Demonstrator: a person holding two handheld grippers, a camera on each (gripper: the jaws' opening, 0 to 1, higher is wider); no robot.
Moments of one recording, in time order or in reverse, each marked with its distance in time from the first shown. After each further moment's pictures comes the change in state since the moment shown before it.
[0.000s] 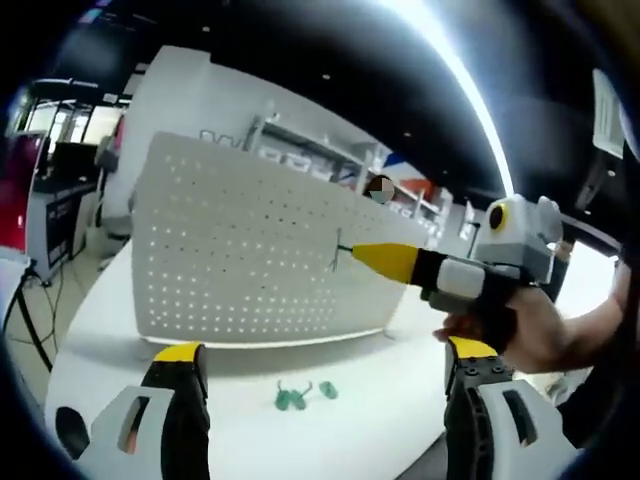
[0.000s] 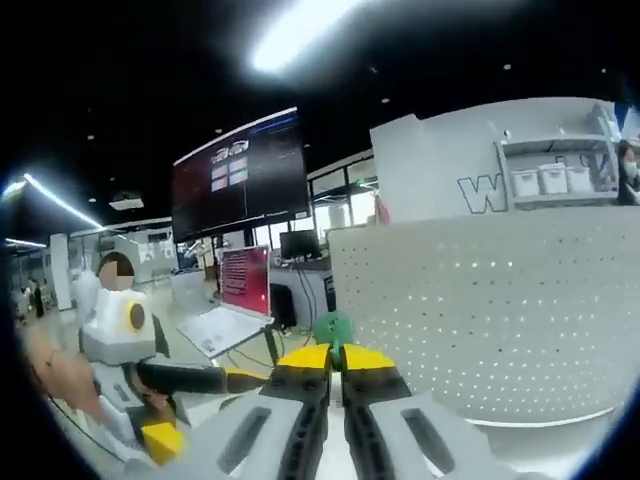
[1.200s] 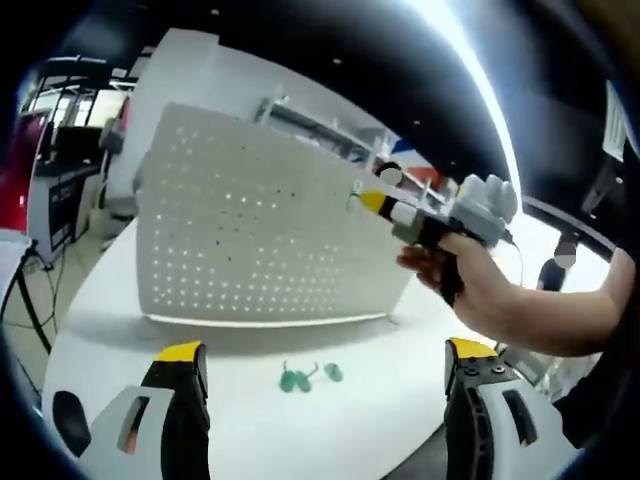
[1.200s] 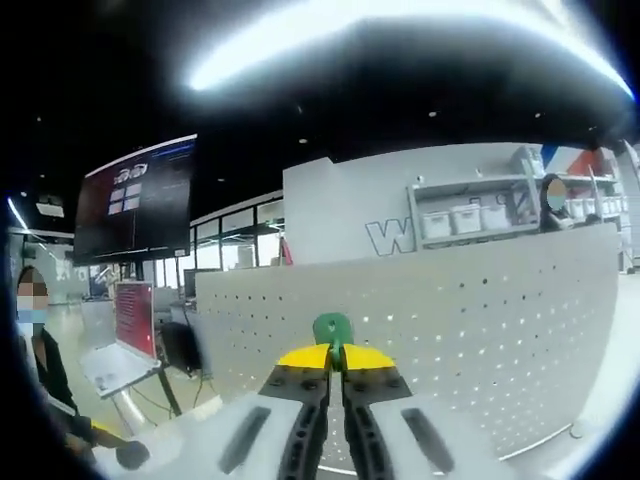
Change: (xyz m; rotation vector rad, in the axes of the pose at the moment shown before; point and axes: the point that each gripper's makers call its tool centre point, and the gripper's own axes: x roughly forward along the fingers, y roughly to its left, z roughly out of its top) left arm 0.002 0.013 -0.022 -0.038 0.077 0.020; right arm 0.029 -0.135 0.030 -0.013 -0.173 -0.391
